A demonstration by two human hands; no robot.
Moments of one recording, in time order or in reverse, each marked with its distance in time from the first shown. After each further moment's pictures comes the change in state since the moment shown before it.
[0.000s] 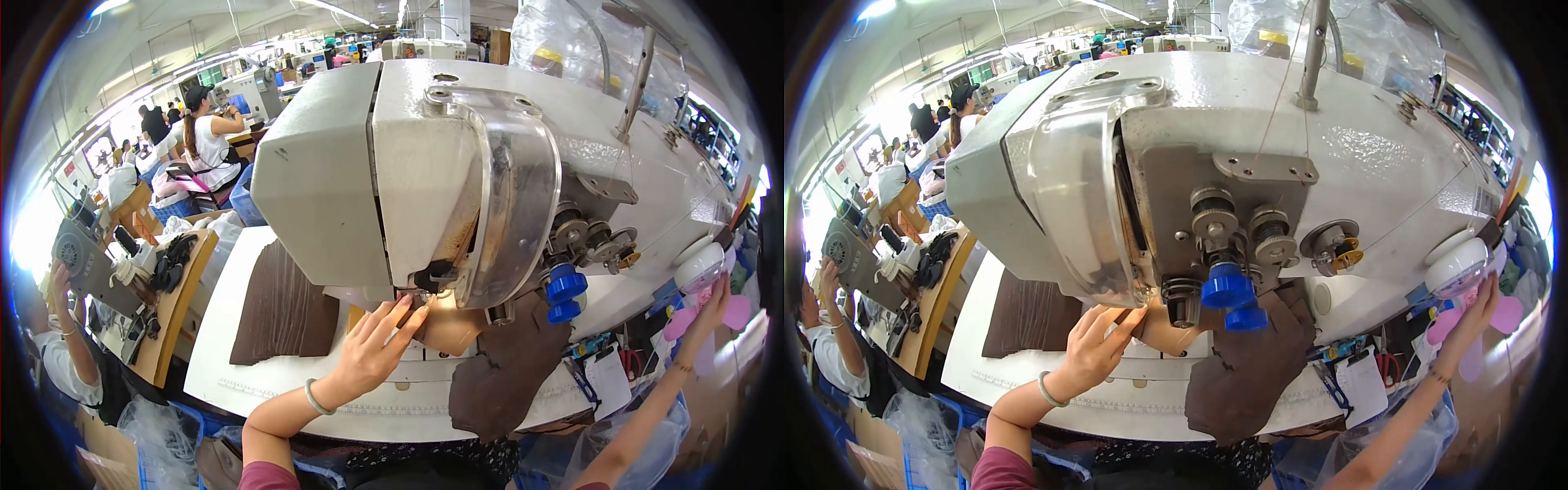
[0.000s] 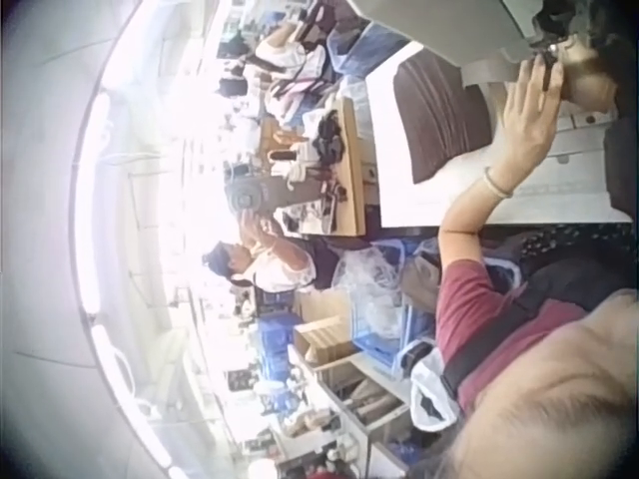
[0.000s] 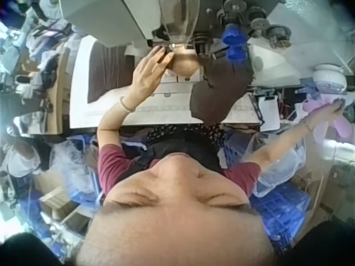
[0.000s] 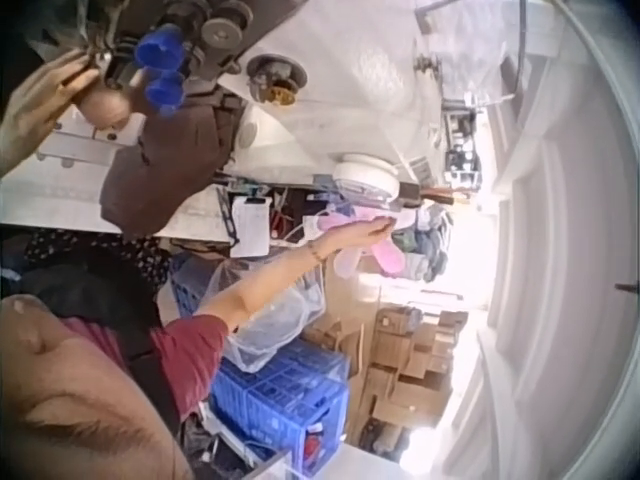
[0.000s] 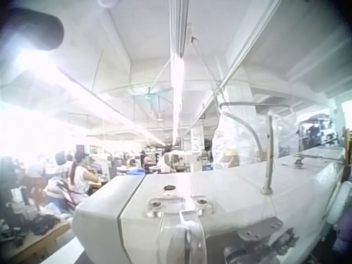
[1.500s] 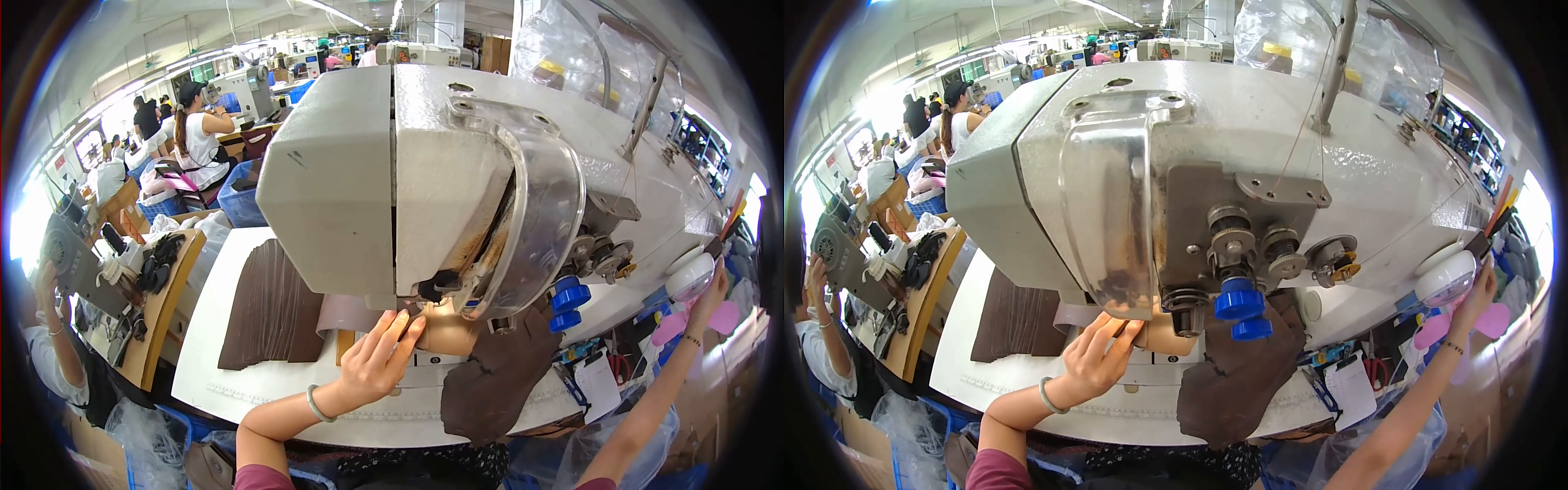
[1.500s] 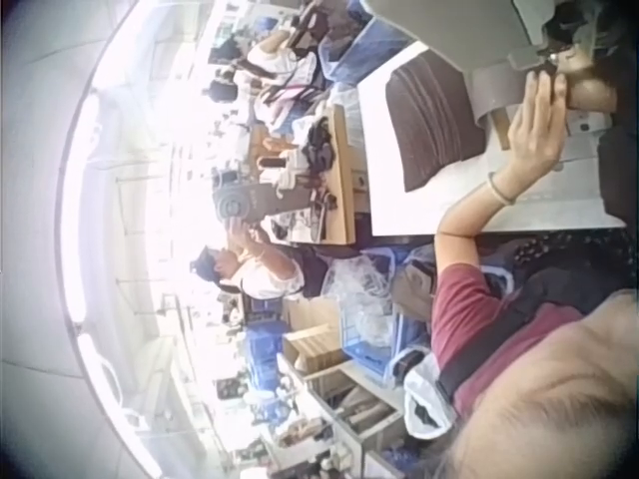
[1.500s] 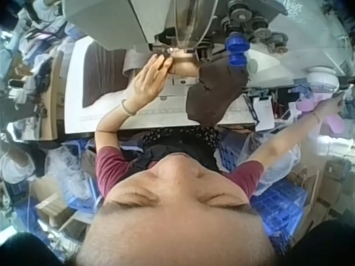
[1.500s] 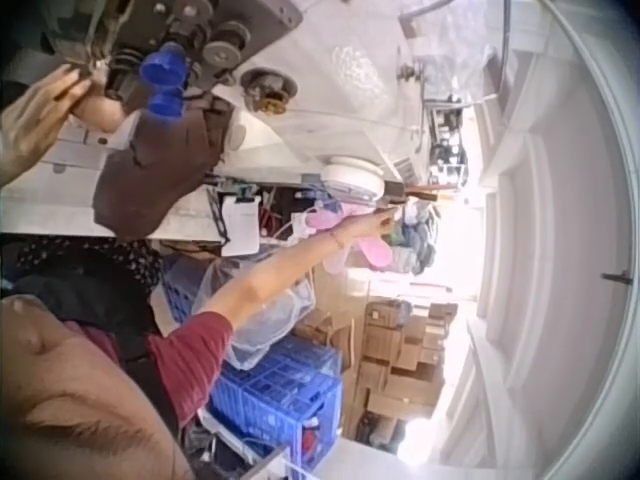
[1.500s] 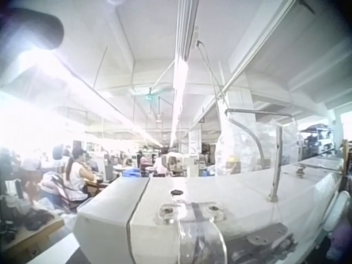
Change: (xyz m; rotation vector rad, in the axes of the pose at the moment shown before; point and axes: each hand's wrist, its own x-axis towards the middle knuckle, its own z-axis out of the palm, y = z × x) left_hand 0.000 0.007 0.014 0.172 0.254 0.078; right_hand 0.098 0.032 -0.018 0.345 -0.121 0.120
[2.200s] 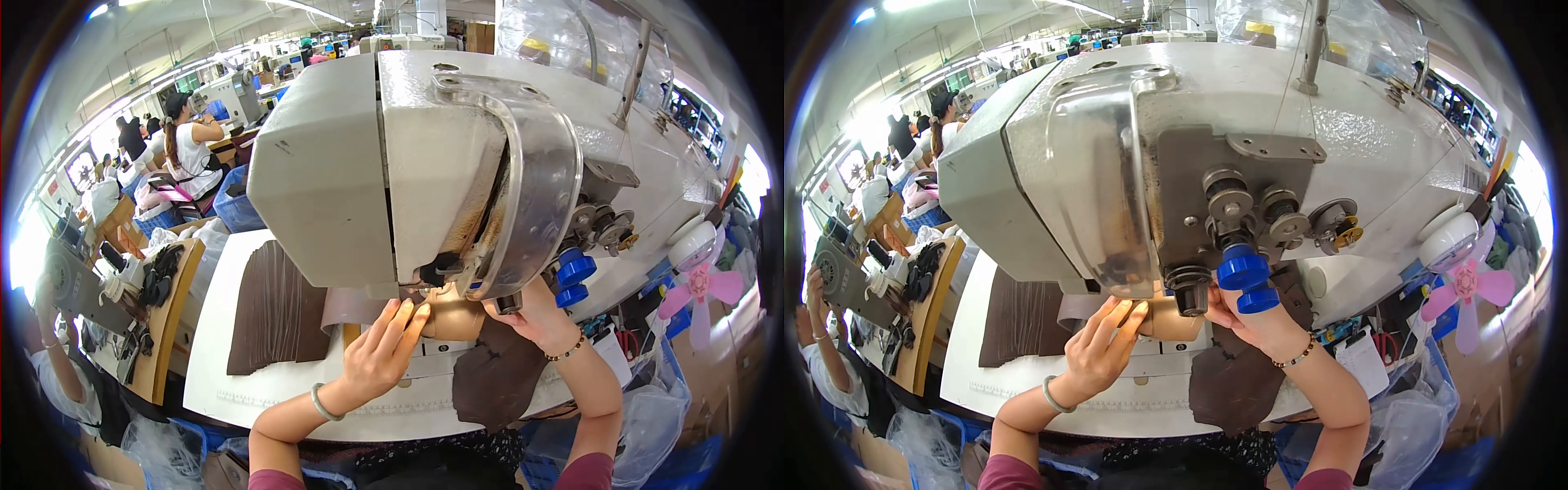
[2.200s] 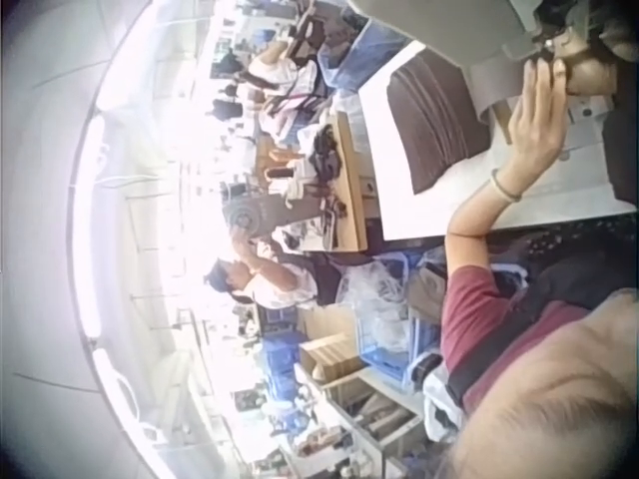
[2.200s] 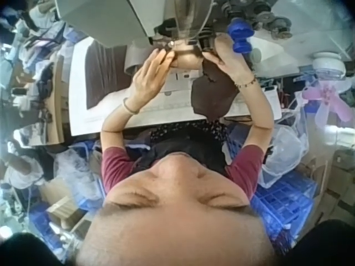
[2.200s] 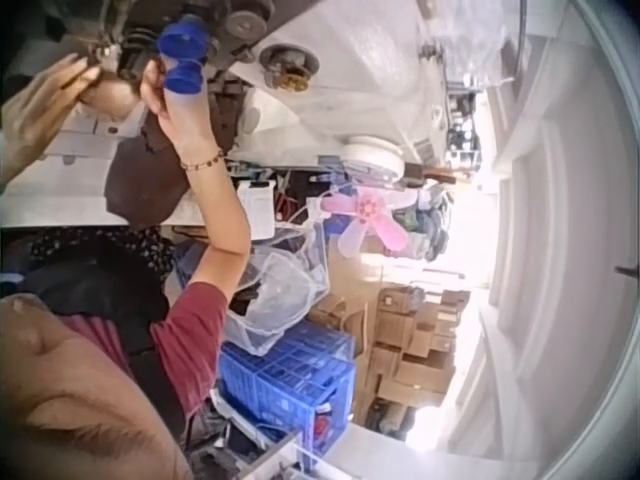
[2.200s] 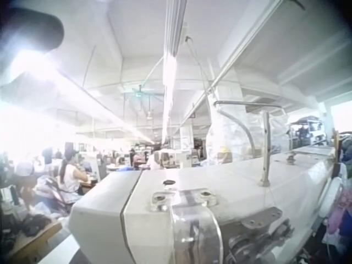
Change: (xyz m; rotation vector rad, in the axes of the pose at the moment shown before) left_hand 0.003 -0.002 -0.007 -0.018 -0.072 0.017; right_hand -0.333 -0.083 0.260 0.594 -1.133 1.146
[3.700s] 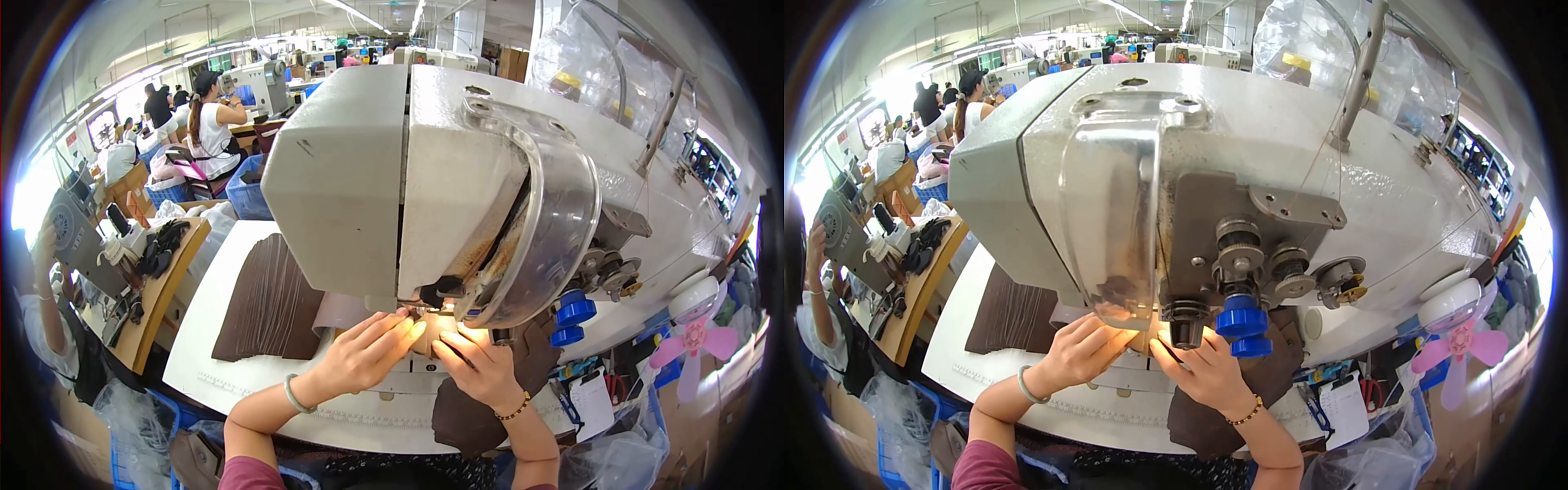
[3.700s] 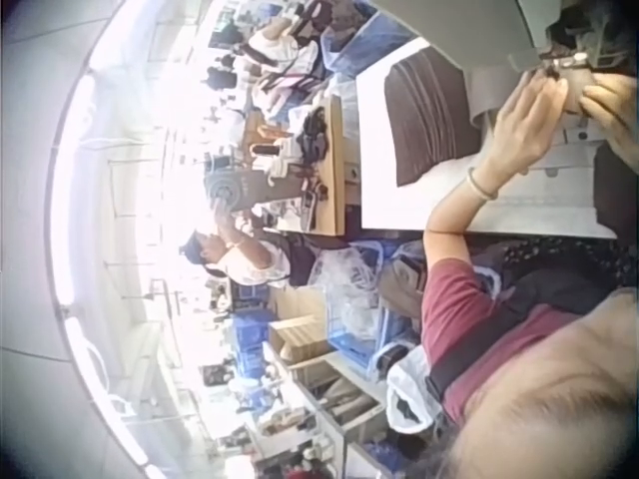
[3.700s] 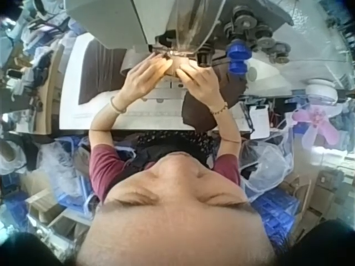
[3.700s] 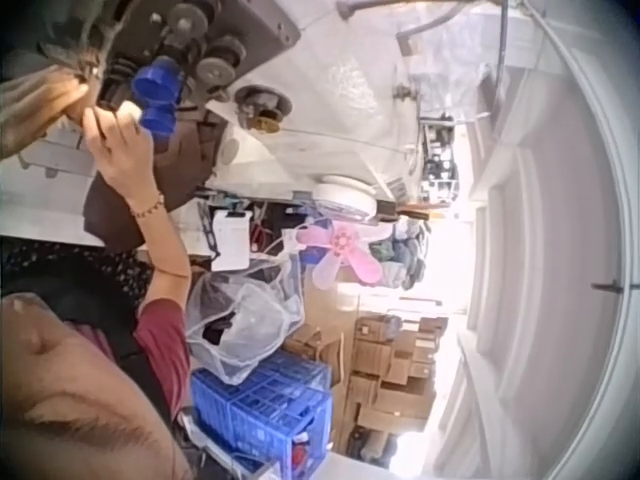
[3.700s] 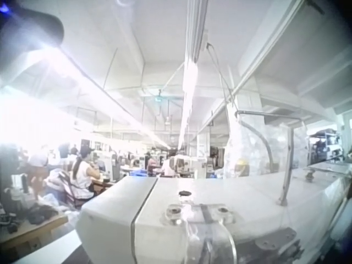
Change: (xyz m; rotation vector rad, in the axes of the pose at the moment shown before) left_hand 0.008 -0.020 -0.005 -0.212 -0.107 0.136; right_hand -0.014 0.056 0.007 -1.763 0.058 -1.280
